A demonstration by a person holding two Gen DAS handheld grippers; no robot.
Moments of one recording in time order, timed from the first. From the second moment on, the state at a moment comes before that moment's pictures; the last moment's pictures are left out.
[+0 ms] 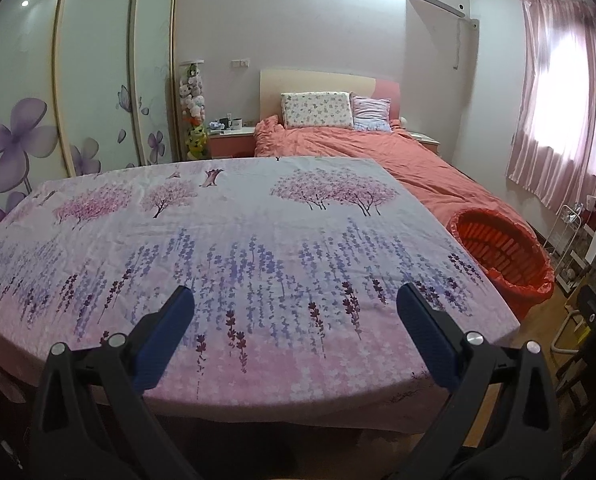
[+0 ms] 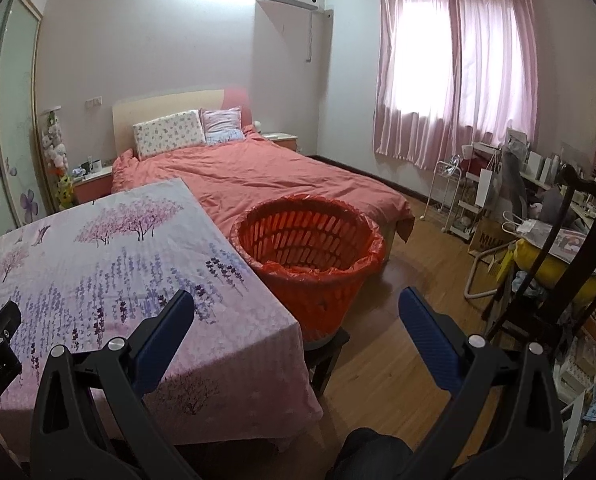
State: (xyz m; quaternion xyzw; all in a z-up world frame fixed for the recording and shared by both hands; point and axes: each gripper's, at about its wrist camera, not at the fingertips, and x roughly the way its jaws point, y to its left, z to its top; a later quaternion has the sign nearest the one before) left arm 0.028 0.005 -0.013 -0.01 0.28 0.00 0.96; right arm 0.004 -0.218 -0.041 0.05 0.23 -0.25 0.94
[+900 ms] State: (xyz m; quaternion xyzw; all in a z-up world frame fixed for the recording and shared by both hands) left arm 0.017 -0.009 0.000 0.00 0.27 0.00 0.96; right arm 0.001 -0.222 -0.035 0.07 0.24 -0.24 0.94
